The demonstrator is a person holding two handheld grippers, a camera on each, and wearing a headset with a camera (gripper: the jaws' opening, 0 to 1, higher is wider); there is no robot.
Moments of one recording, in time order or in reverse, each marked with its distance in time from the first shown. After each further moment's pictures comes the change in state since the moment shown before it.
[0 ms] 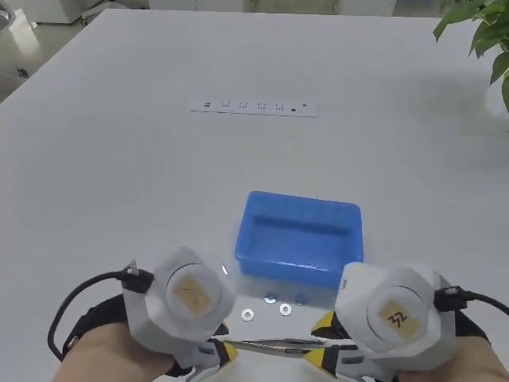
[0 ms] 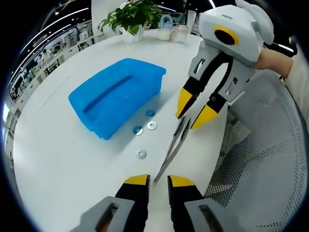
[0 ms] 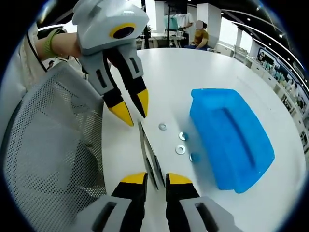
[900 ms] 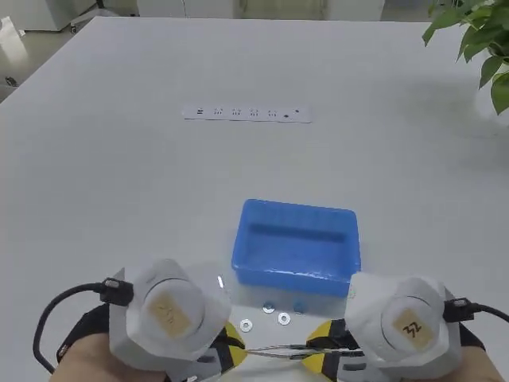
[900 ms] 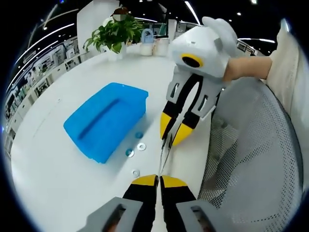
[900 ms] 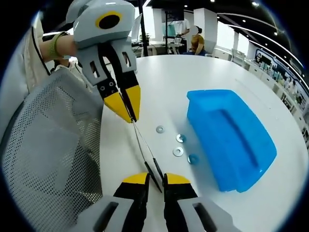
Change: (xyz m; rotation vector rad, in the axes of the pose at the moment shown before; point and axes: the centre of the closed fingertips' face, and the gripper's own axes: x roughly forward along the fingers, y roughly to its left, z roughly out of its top) left arm -0.025 -0.015 0.035 0.136 -0.146 -0.074; right arm 0.000 -0.005 0.000 0.023 -0.094 0.006
